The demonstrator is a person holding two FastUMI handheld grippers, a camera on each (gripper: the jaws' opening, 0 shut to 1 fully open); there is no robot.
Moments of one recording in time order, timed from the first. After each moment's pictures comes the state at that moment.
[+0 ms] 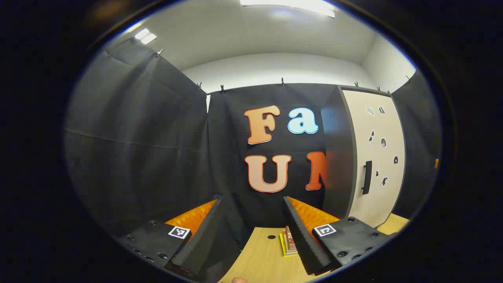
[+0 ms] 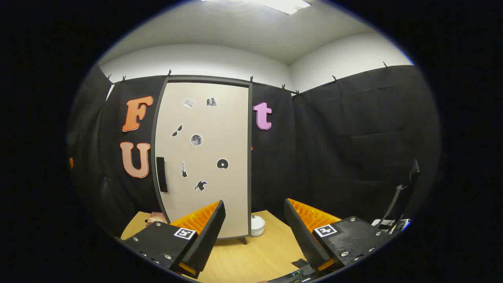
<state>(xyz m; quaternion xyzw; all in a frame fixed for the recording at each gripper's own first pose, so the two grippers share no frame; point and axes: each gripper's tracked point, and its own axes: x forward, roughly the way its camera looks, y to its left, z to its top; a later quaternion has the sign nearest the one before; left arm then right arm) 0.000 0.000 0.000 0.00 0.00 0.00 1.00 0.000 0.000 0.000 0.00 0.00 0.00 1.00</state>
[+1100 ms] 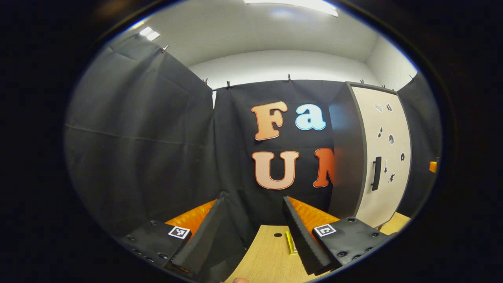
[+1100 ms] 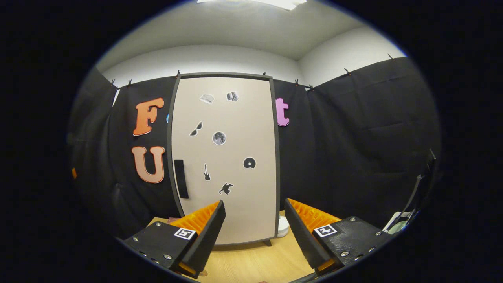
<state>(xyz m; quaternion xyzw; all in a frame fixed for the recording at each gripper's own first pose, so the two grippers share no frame) 0.011 0.038 -0.017 0.00 0.02 0.02 1.00 0.050 0.090 -0.016 0.03 0.01 0.06 1.00</state>
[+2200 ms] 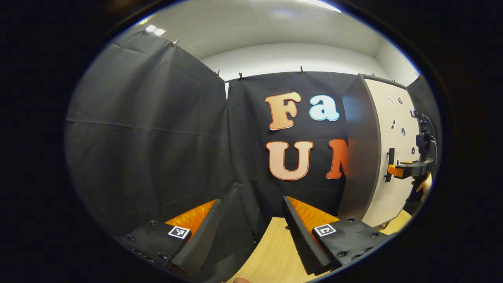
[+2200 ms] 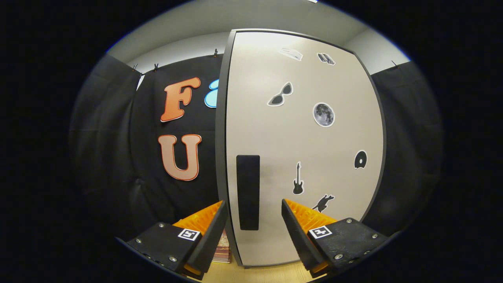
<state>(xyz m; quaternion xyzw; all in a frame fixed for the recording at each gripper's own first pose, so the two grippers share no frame) -0.001 0.080 -0.042 0.00 0.05 0.07 1.00 0.199 0.315 -0.041 0.00 0.03 0.18 0.98</state>
